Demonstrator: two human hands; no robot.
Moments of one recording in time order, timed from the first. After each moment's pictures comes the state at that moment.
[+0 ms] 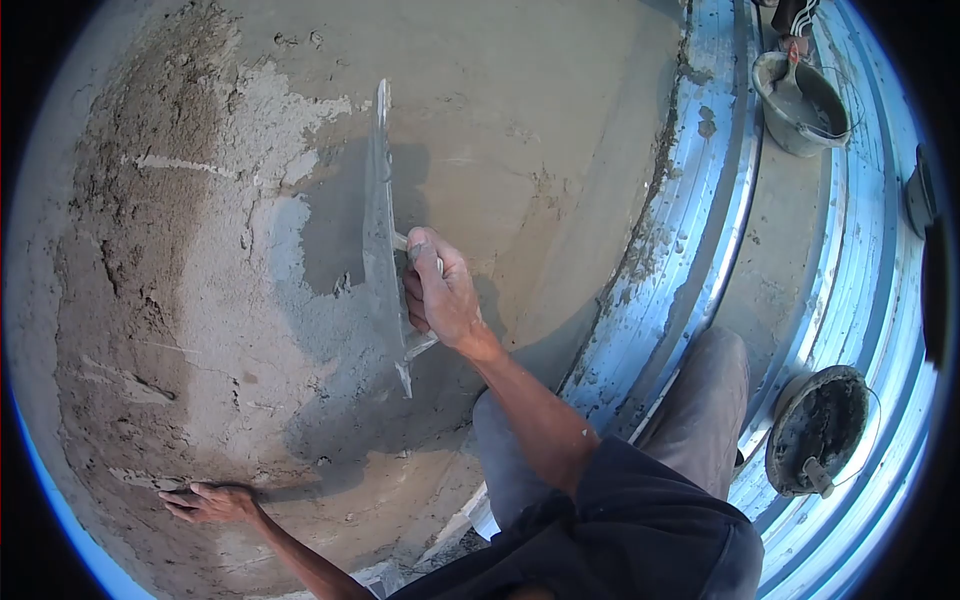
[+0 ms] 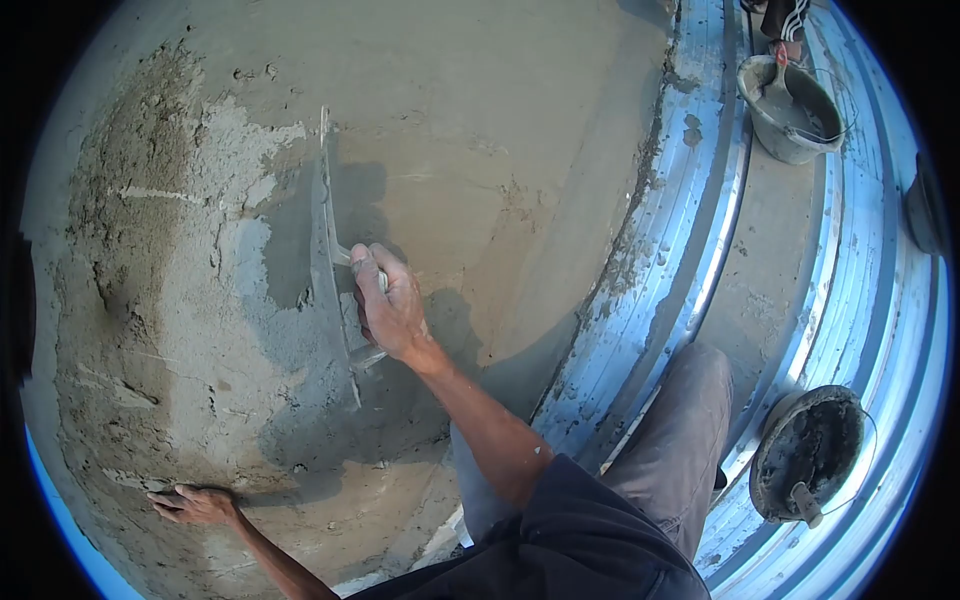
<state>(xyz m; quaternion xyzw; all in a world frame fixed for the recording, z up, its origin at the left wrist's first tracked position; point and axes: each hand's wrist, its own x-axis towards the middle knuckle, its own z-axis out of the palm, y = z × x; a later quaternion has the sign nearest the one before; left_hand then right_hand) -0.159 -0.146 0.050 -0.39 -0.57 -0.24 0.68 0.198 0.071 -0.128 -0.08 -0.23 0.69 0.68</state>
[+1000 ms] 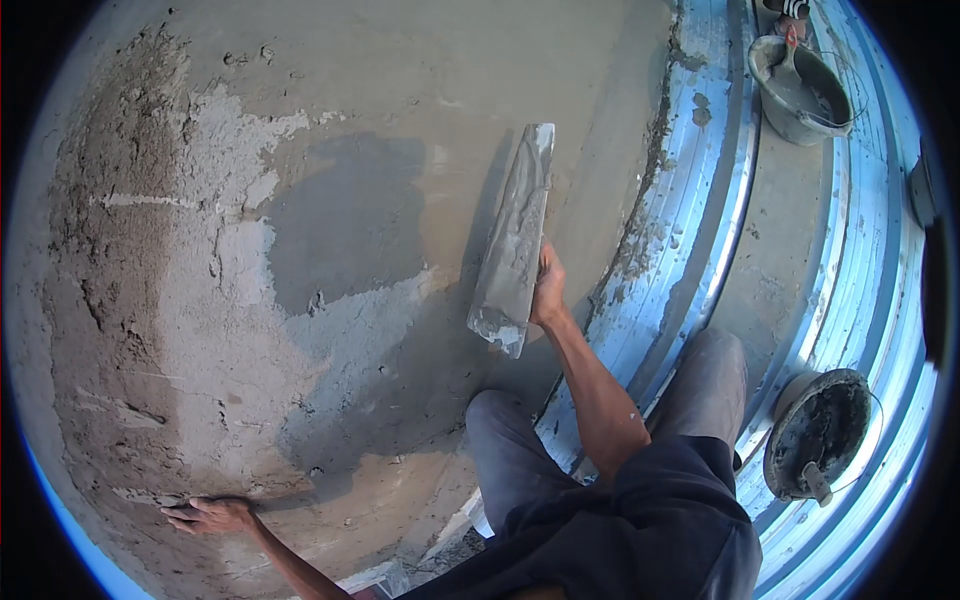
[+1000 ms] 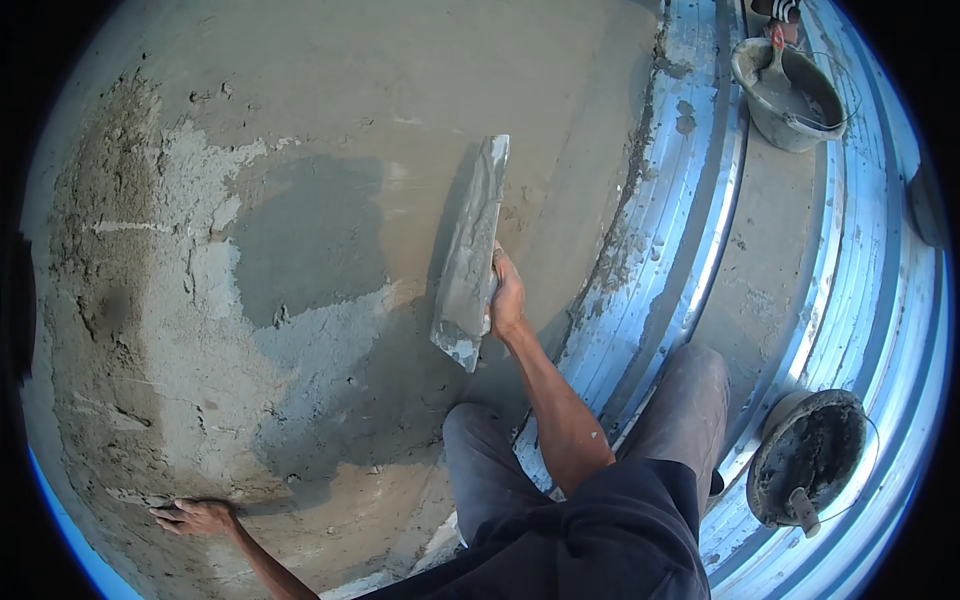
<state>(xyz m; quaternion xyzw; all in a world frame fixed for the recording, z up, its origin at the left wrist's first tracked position) -0.180 -0.152 0.051 -0.38 -0.57 -0.20 0.70 0.244 0.112 -0.284 -0.10 0.02 0.70 0.71</state>
